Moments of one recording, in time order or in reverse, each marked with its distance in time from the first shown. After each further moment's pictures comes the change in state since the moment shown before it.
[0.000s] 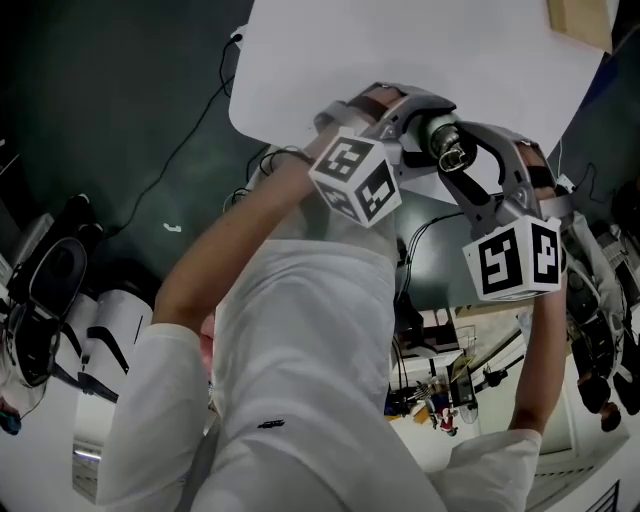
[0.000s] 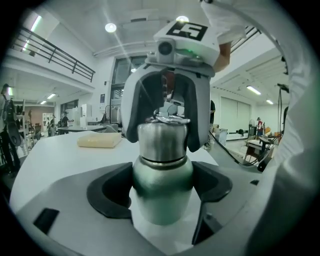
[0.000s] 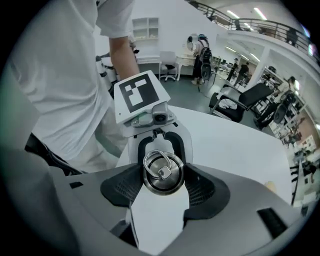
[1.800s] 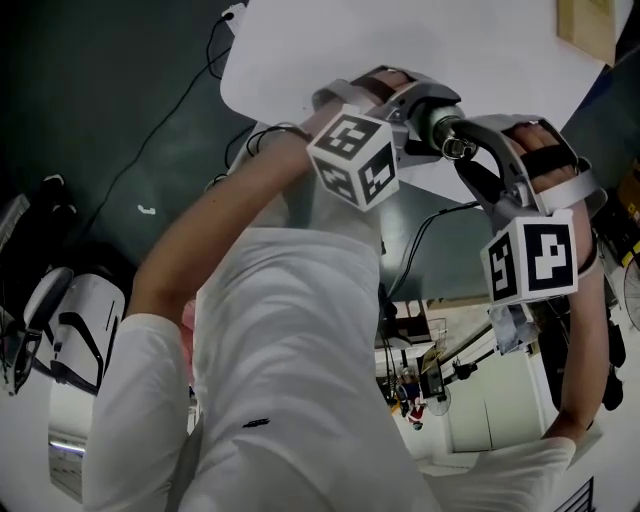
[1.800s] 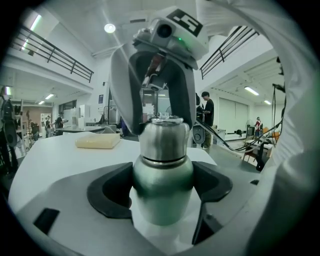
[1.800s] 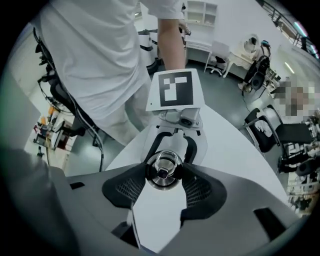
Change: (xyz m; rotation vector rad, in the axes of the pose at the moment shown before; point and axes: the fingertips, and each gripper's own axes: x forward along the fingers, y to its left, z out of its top) left arm -0.002 -0.003 -0.003 0.010 -0.010 -0.019; right arm -0.009 0.013 0.000 -0.474 0.176 0.225
